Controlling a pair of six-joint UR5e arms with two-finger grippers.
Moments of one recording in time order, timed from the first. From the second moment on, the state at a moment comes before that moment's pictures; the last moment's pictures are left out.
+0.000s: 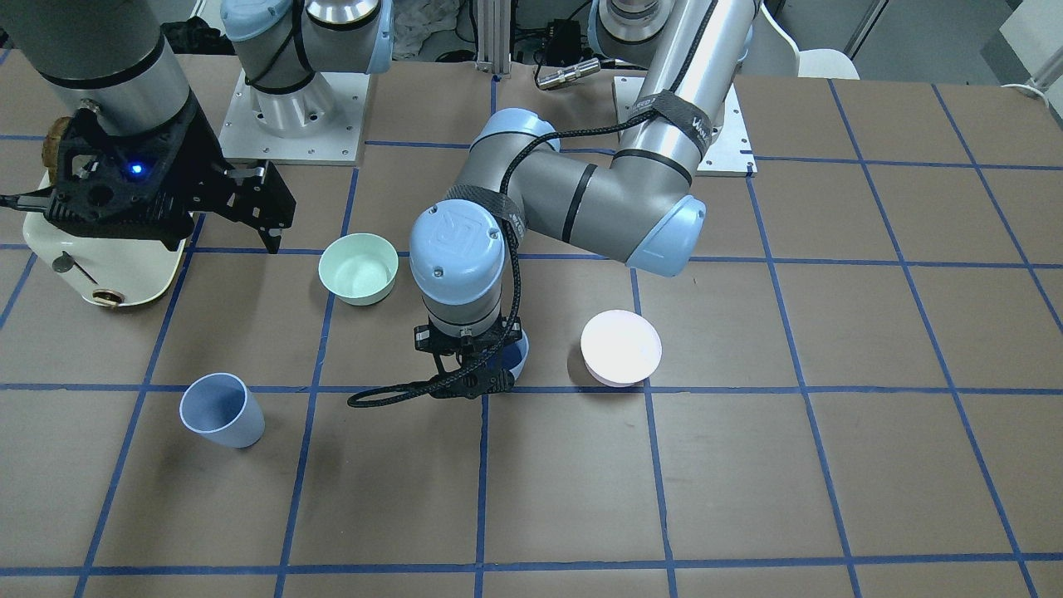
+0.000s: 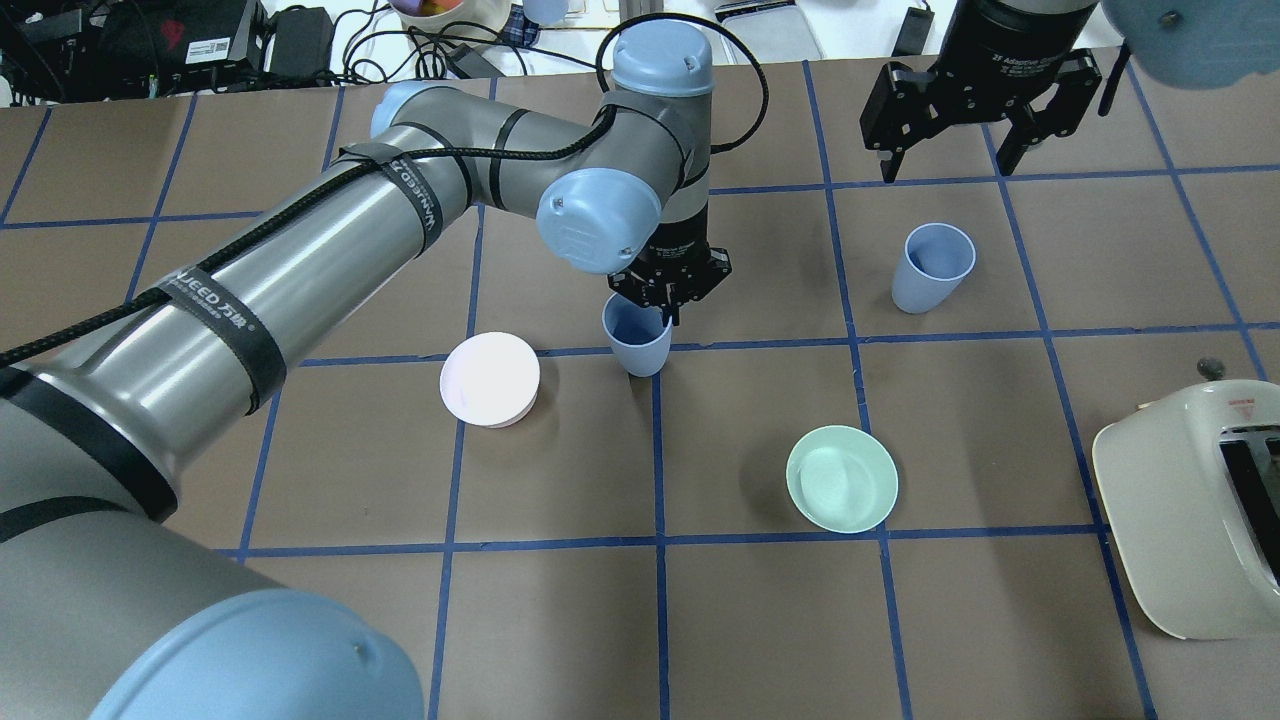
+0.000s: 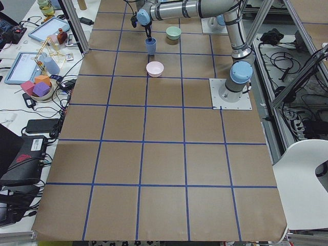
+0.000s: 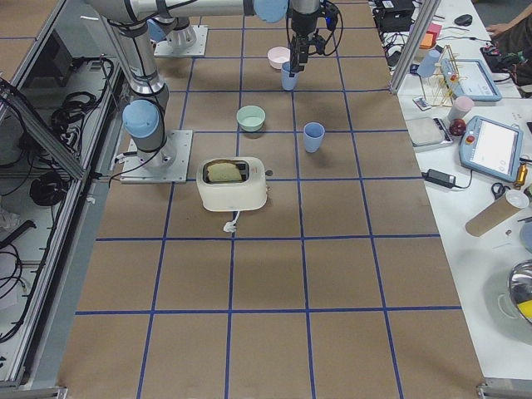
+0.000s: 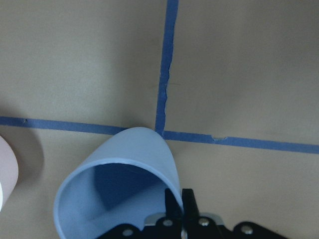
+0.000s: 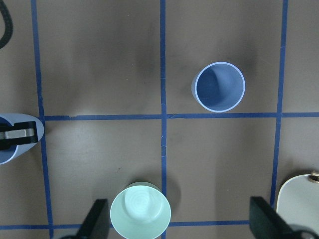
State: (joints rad) left arm -1.98 -2.13 -1.38 -1.35 1.52 -0.52; right arm 1.58 -1.47 1.43 -1.55 -1.59 0.00
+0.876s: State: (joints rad) left arm -1.94 -2.07 -1.36 -1.34 1.52 -0.50; right arm 1.58 -1.47 1.43 -1.55 -1.59 0.00
